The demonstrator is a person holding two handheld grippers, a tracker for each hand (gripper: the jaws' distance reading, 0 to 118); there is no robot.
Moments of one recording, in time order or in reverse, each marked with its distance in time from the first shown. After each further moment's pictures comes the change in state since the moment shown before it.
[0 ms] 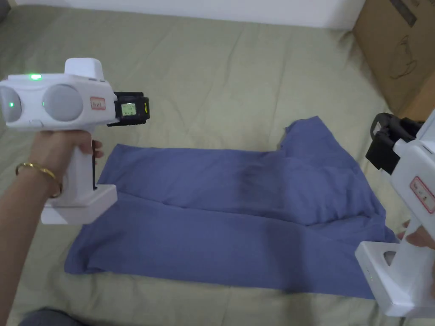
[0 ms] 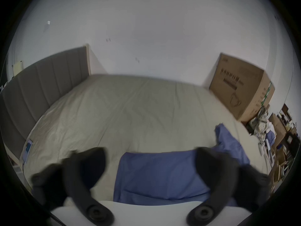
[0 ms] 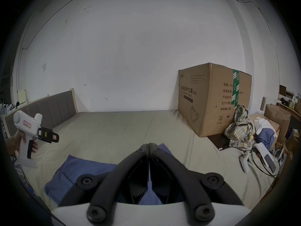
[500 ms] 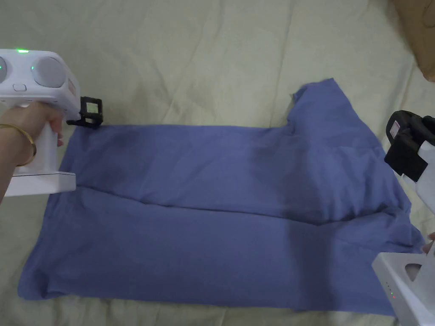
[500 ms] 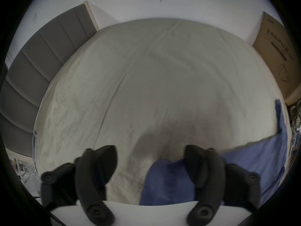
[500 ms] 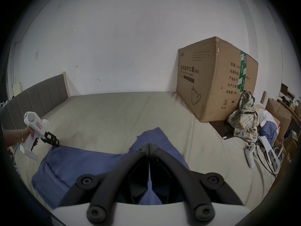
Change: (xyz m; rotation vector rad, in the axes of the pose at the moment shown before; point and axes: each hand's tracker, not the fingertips) left arm -0.046 -0.009 -0.193 -0.455 0.300 0.000; right arm 0.006 -0.029 -0.081 -0.187 0.031 -0.002
